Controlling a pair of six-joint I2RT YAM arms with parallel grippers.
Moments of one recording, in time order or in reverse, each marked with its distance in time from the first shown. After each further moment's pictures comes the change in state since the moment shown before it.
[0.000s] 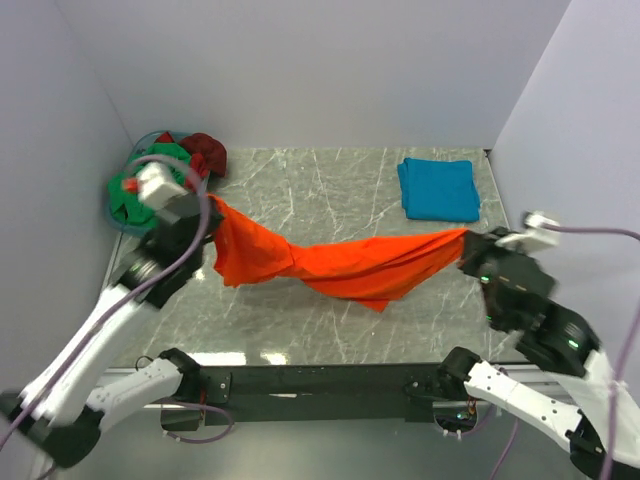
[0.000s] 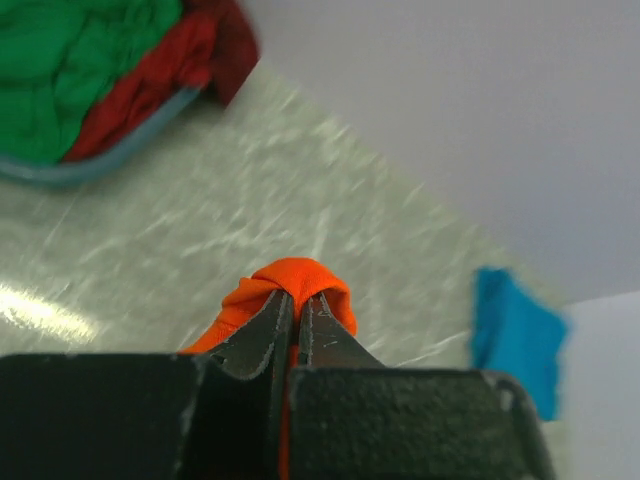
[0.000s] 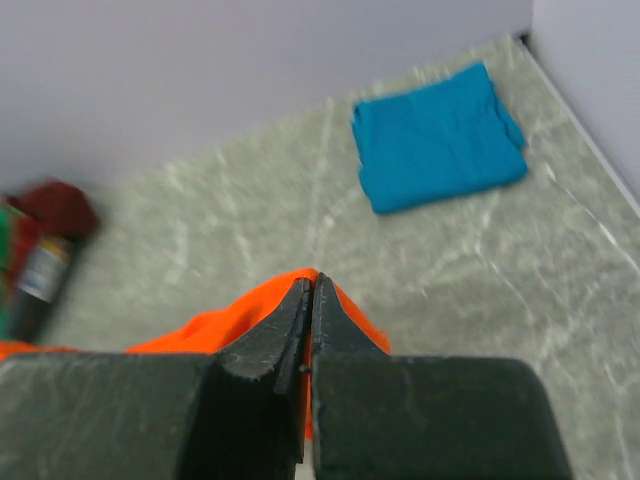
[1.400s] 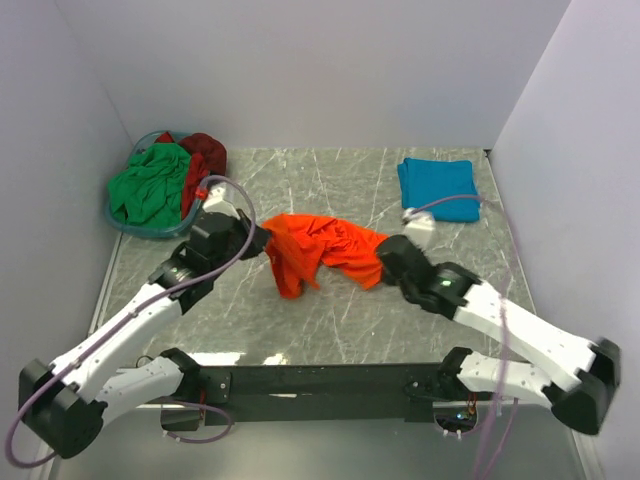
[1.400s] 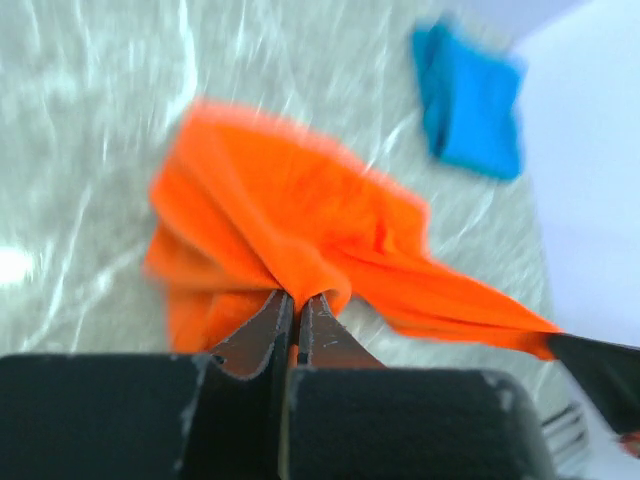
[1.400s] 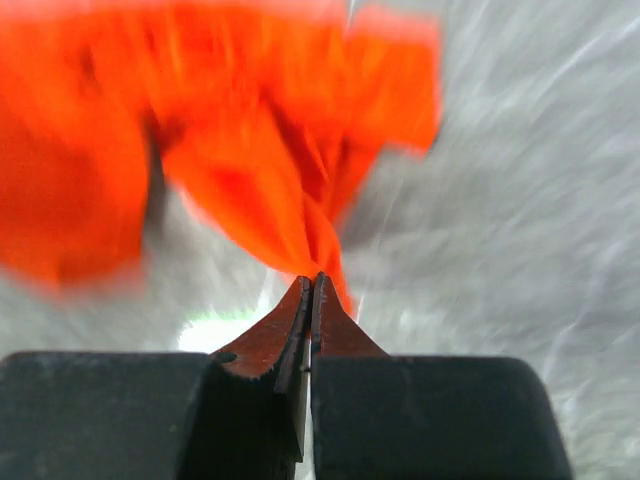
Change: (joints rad) left arm -0.007 0.133 -0.340 0.312 0.581 0.085; right arm 0.048 0.490 -0.272 0.067 -0.301 0.263
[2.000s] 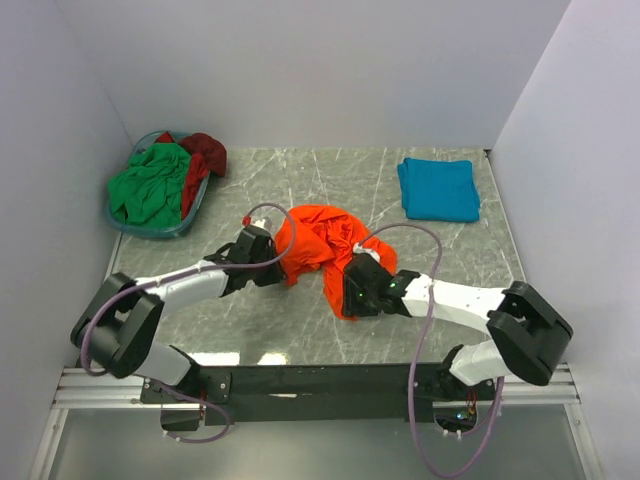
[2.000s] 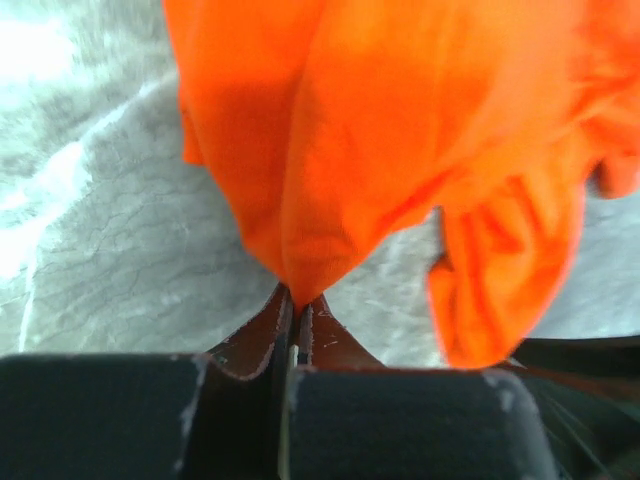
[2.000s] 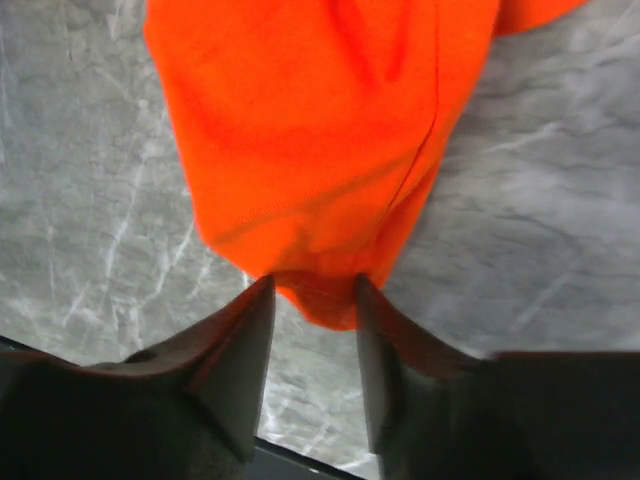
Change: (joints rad) left arm 0.001 0.472 -0.106 0.141 0.190 -0.003; right arm 0.000 0.350 -0.205 0.372 -0.515 -0.023
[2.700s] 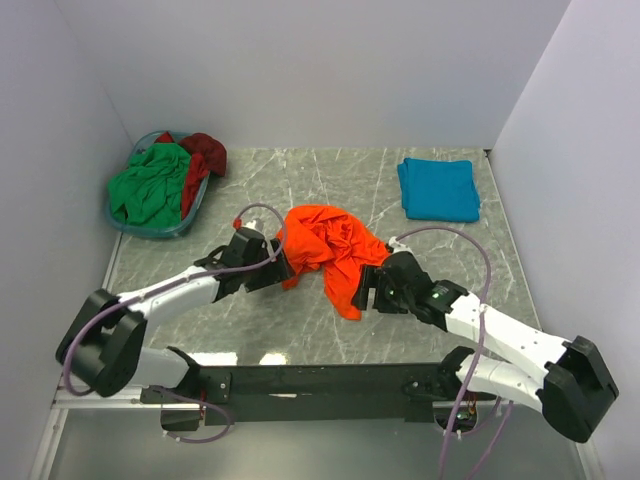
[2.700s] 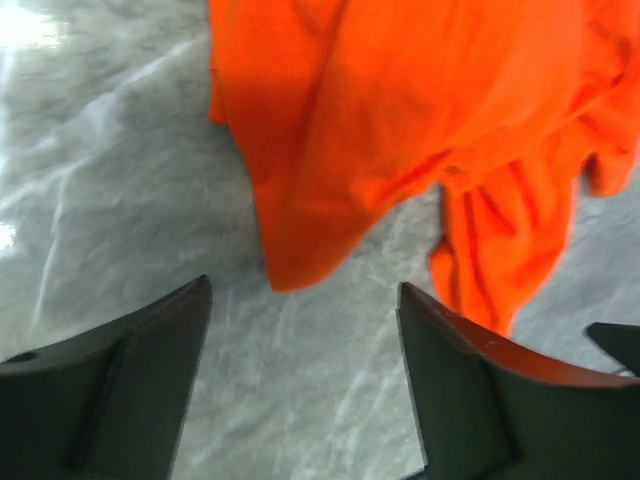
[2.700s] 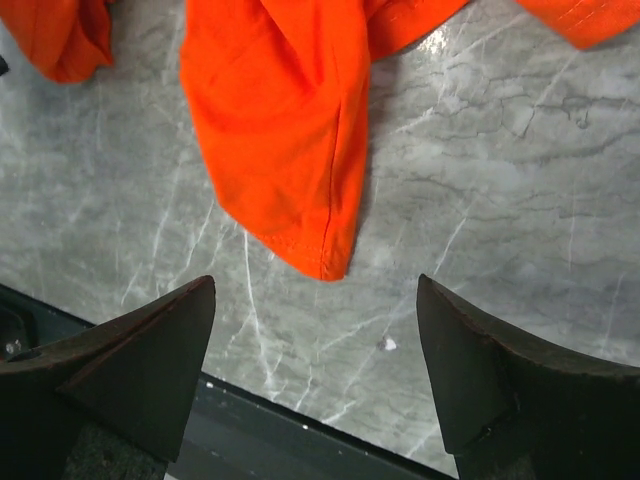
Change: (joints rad) left arm 0.005 -0.138 -0.025 -0.096 -0.028 -0.067; right arm -0.139 -0.370 -0.115 -0.074 -0.047 -0.008
